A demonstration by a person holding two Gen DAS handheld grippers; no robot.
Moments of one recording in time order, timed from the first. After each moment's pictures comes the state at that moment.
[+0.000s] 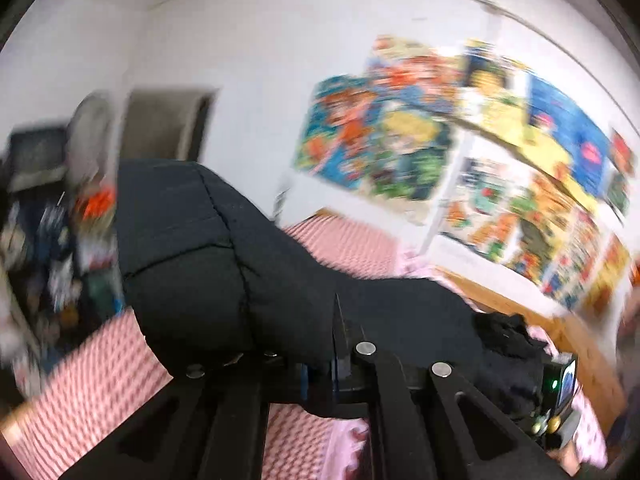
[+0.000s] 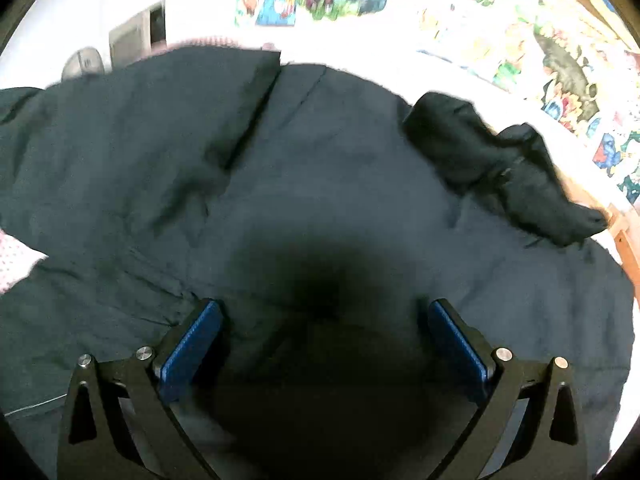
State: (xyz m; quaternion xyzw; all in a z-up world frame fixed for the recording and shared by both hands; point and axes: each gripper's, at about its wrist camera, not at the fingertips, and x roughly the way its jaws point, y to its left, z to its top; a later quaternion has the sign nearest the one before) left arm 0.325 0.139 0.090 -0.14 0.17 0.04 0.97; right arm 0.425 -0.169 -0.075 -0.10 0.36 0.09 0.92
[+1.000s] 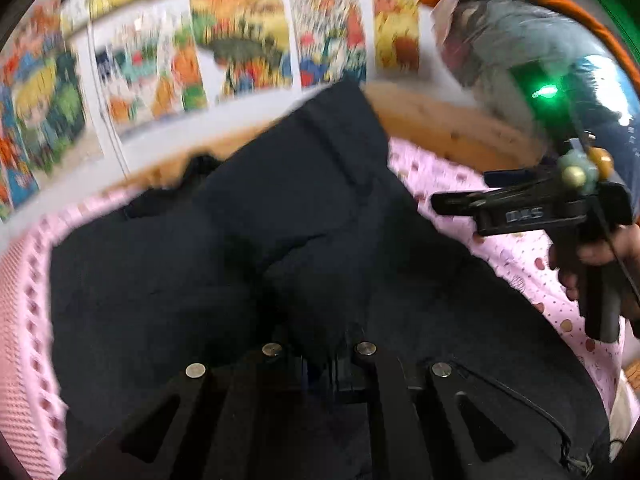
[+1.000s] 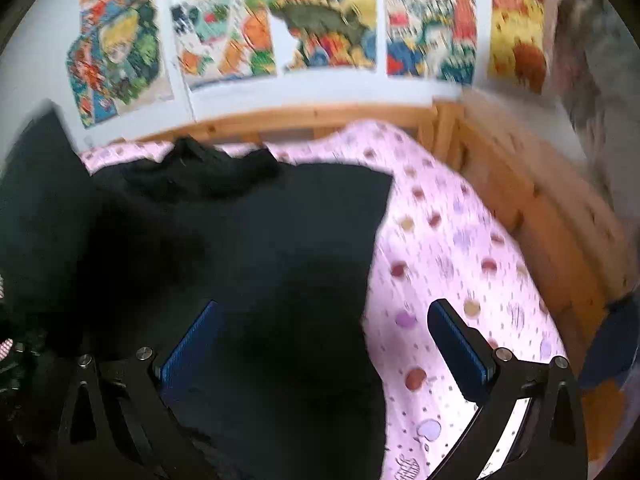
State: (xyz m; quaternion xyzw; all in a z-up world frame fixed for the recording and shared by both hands) left arm 0.364 -0.245 0.010 0.15 0.35 -0.30 0.87; right arm 0.362 -0.459 -0.045 0.08 0.37 -0.10 0.92
